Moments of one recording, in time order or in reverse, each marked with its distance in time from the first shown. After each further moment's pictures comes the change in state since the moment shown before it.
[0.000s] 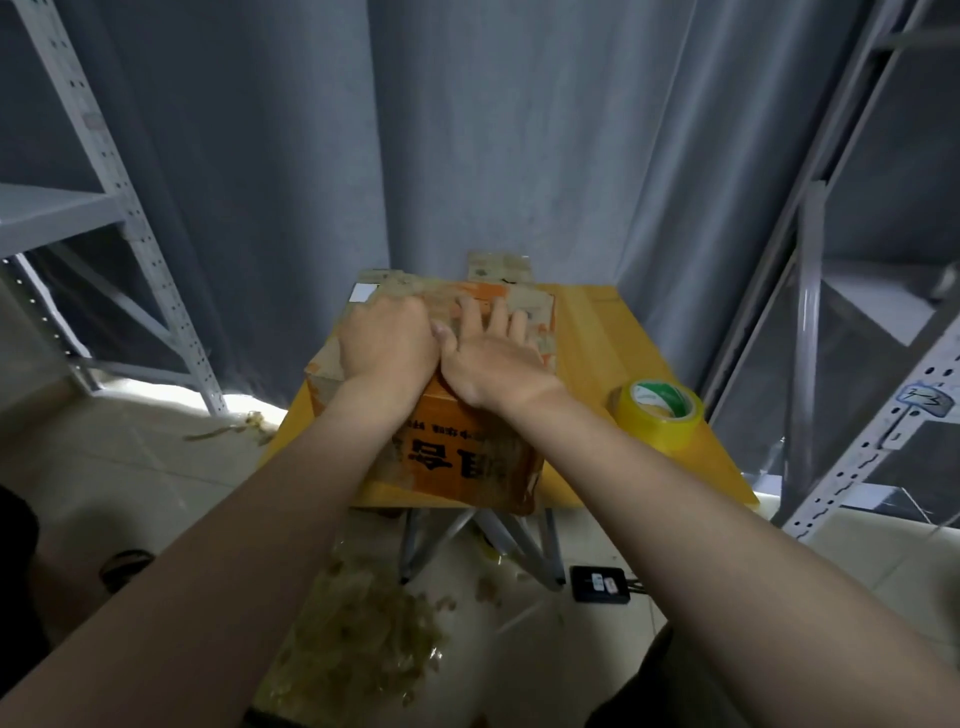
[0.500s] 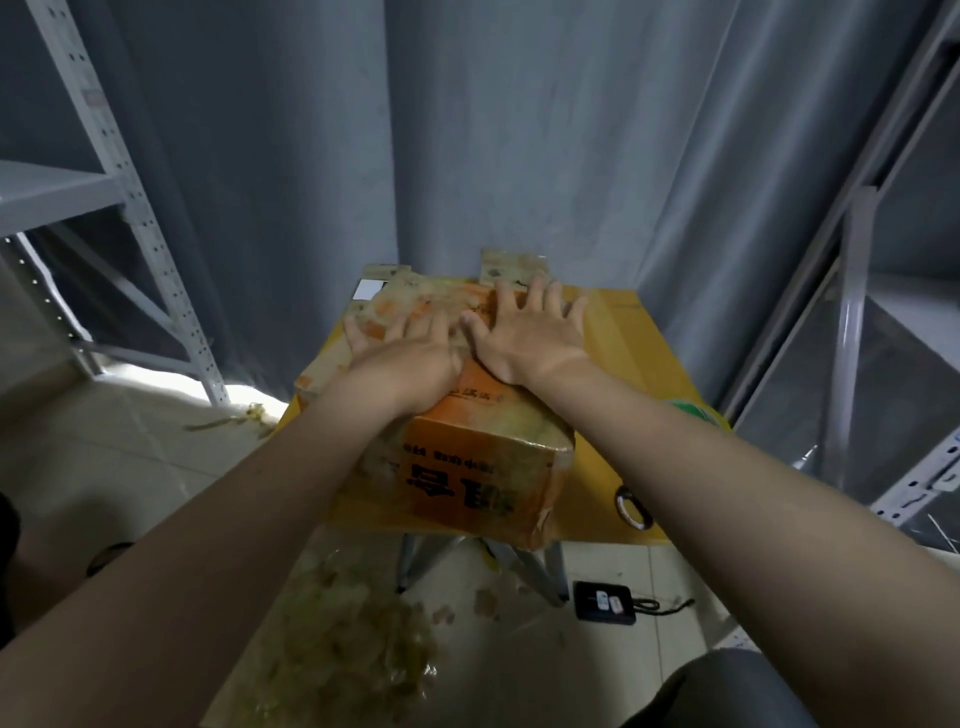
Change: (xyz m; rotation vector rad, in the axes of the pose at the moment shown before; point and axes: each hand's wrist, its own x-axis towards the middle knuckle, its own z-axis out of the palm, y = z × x) left_hand 0.023 -0.003 0.018 -0.019 -0.639 0.108; right_hand 0.074 0.035 -0.005 -0.344 0.086 0.056
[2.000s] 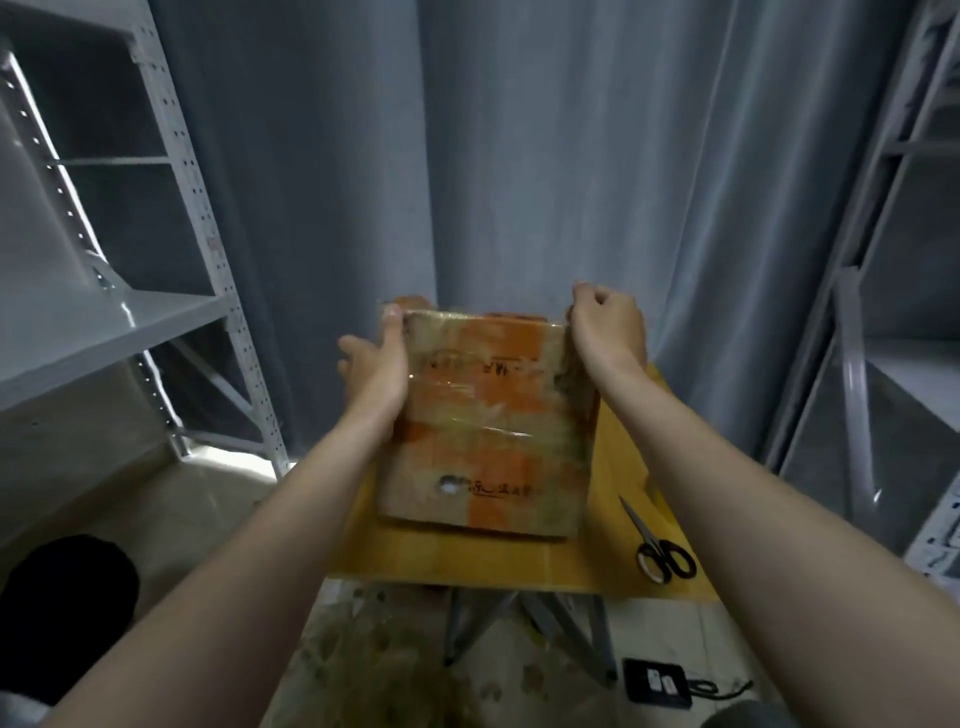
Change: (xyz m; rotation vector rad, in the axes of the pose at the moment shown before) left_hand -0.047 -0.025 -0.083 -1.117 0.640 -0.441; right_hand -0.029 0.035 -0.111 1.137 0.473 0.219
